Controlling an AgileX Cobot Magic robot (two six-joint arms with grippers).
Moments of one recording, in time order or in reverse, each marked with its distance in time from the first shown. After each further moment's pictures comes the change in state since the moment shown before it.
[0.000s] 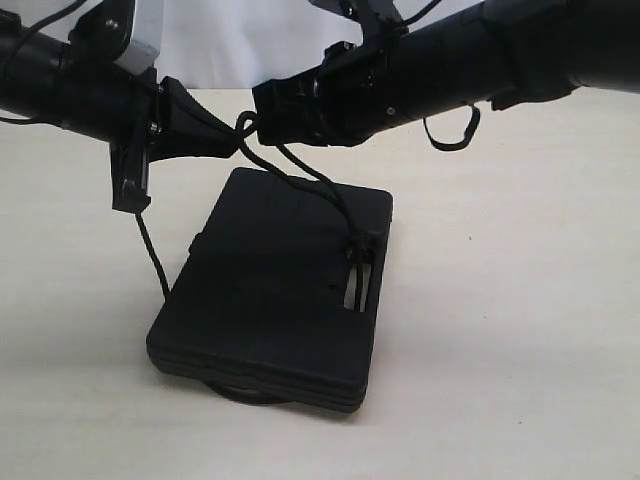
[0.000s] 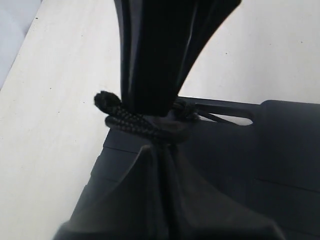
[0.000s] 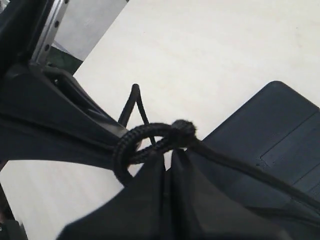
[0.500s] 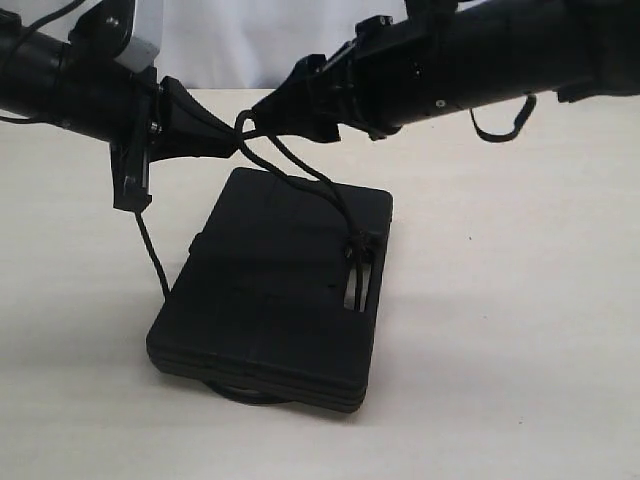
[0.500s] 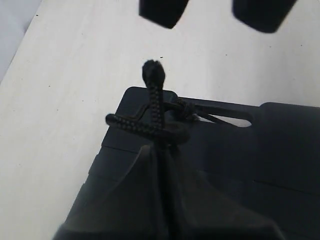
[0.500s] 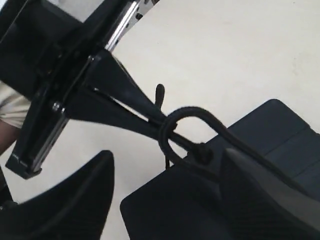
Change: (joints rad) left arm 0.000 0.000 0.000 0.000 -0.002 -0.023; right arm 0.000 -0.170 0.094 -0.027 0.000 -0.084
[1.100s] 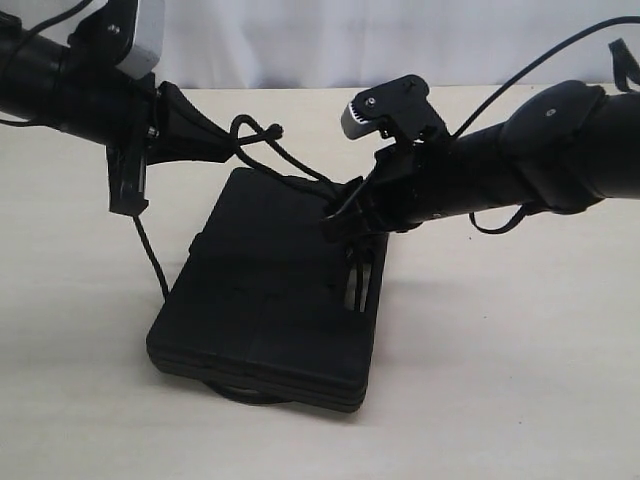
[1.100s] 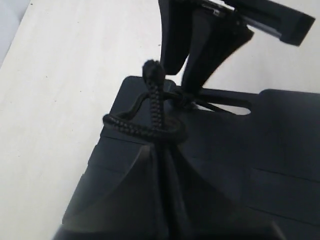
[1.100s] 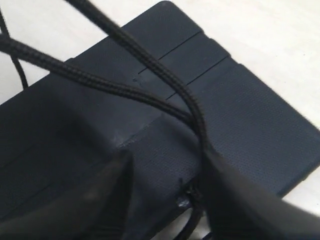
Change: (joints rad) left arm 0.000 0.000 0.000 0.037 -0.009 -0.010; right arm 0.000 0.136 0.221 -0.025 -0.336 -0.203
